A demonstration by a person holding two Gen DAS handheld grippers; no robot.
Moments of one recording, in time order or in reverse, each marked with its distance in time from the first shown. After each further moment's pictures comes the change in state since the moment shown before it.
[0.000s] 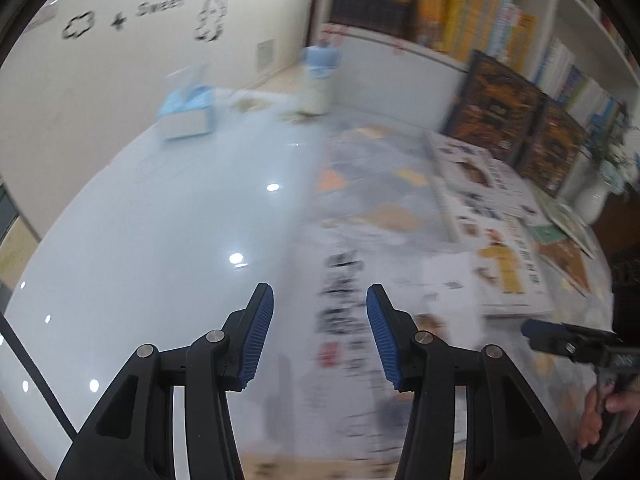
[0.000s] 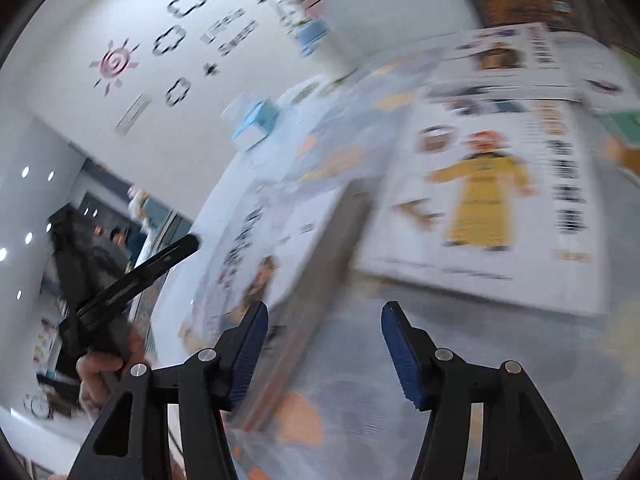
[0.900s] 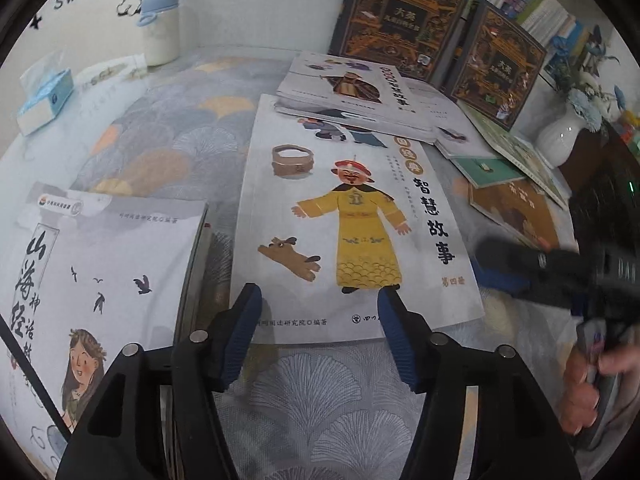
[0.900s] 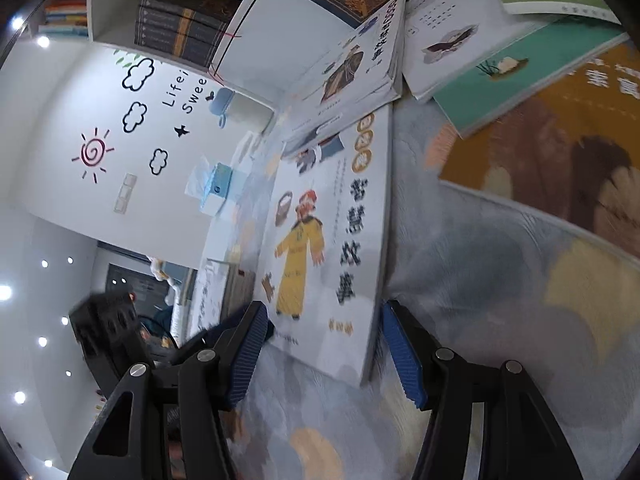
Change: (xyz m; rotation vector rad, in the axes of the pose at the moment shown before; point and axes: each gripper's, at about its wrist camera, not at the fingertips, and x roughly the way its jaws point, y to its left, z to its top) left arm 0.095 -0.177 -0.020 0.095 0.177 -0.122; right arm -0.045 -0.145 0.039 0.267 -0.023 0.140
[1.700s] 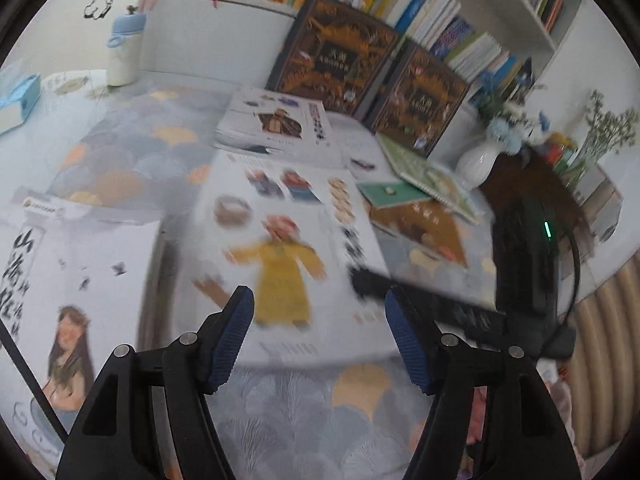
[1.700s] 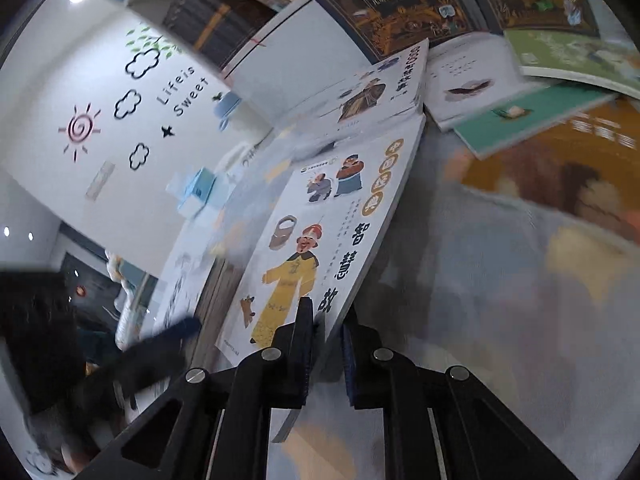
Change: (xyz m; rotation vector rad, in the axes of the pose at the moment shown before) left arm -0.064 0.005 -0.016 -0.027 -0.110 -0.282; right arm -0.013 0.043 -0.051 -0.168 -0.131 -0.189
